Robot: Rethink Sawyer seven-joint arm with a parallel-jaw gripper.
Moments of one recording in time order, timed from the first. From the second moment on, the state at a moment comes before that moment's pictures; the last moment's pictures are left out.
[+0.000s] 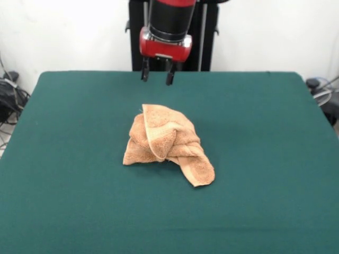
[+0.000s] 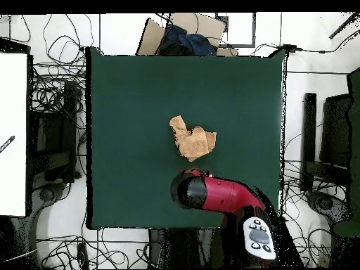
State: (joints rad) arm -0.27 -0.68 -0.11 1.95 -0.20 0.30 1.59
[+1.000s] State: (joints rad) arm -0.32 -0.56 -0.11 1.95 -0.27 0.30 1.59
